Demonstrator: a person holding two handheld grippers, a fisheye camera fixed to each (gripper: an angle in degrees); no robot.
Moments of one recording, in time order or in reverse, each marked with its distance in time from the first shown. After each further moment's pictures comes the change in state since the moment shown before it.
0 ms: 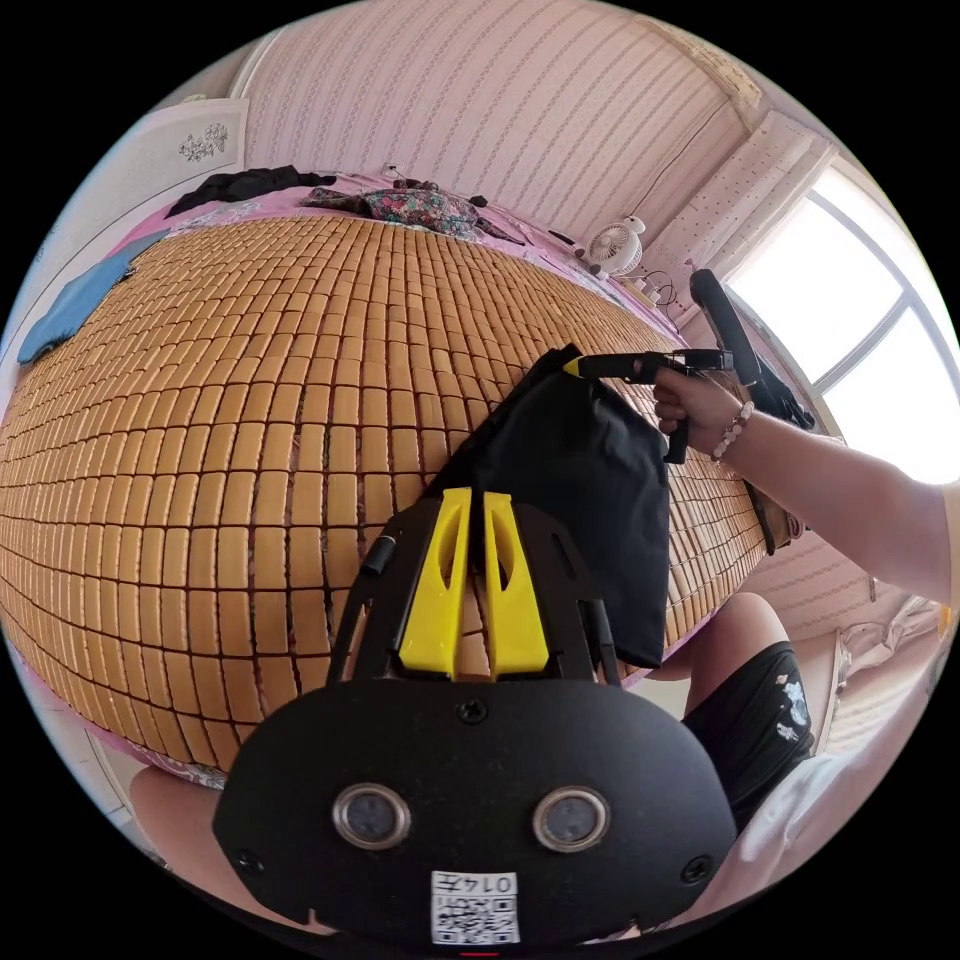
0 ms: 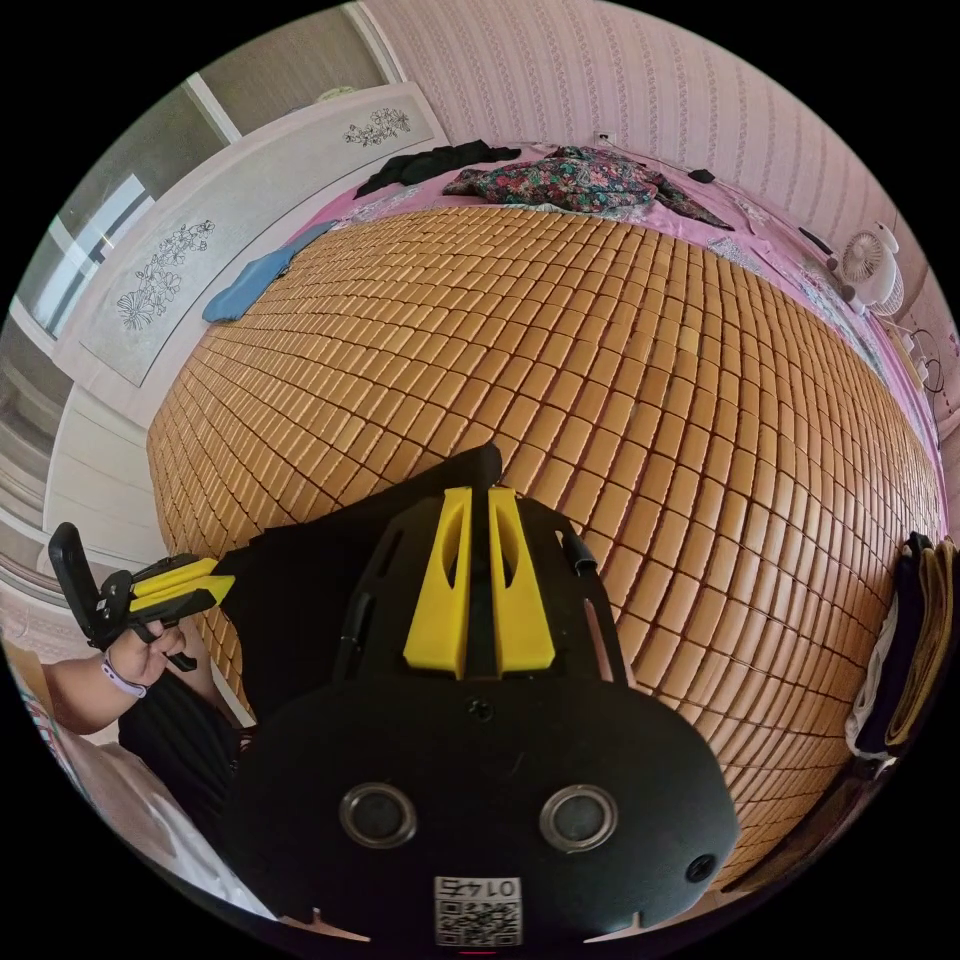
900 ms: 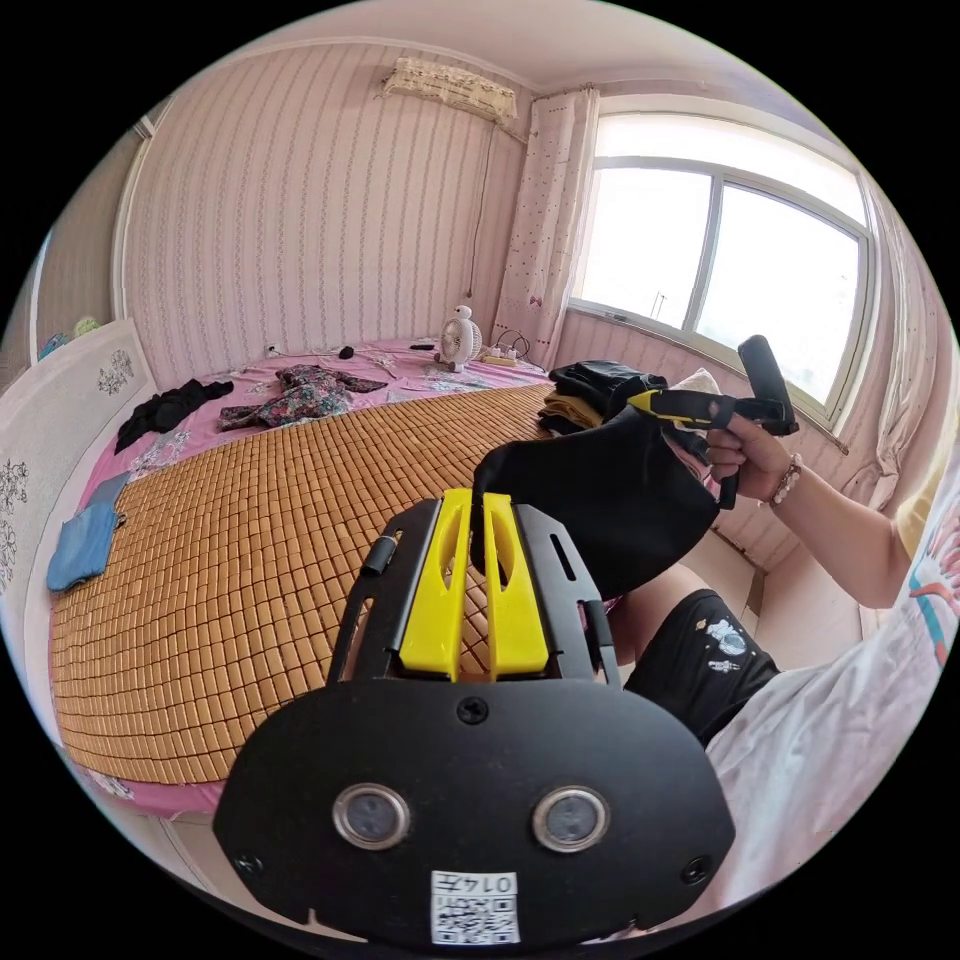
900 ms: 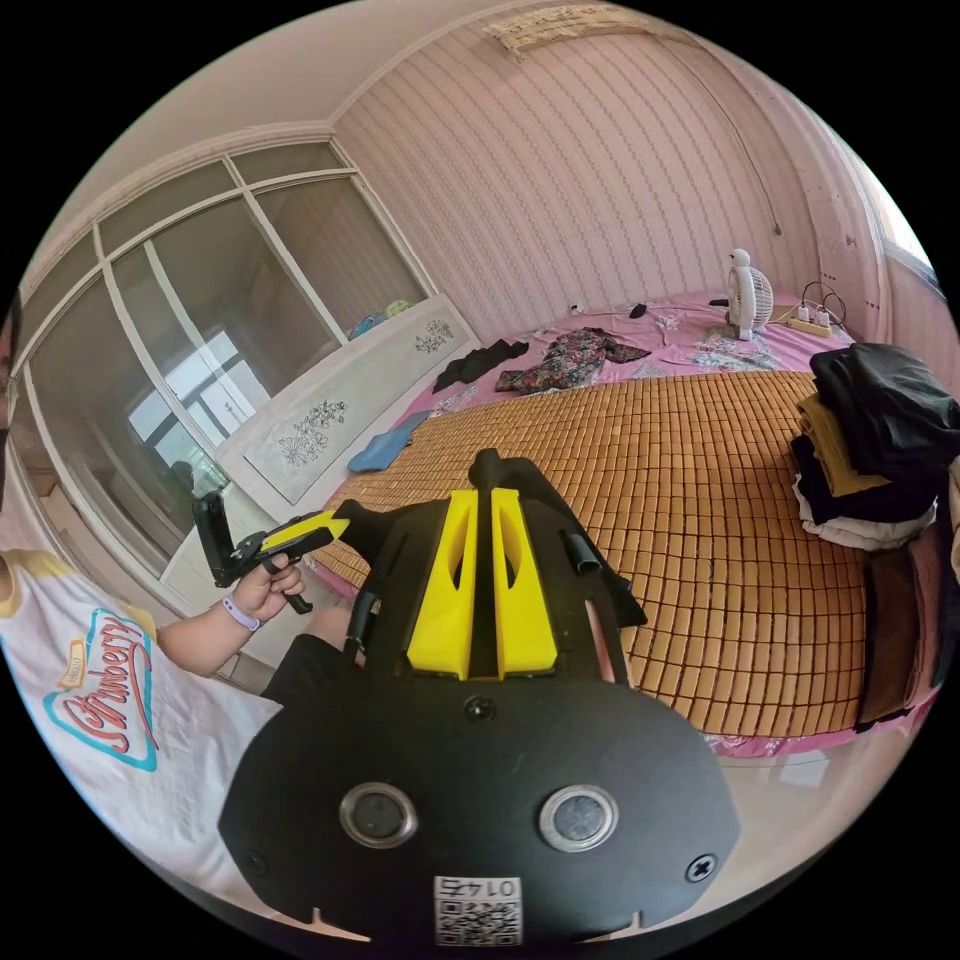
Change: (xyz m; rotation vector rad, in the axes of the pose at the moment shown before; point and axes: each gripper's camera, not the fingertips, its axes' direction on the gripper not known) left arm 0.200 0.055 -0.132 0.273 0.037 0.423; right arm 0.032 0.259 -0.289 0.482 -0.275 0.150
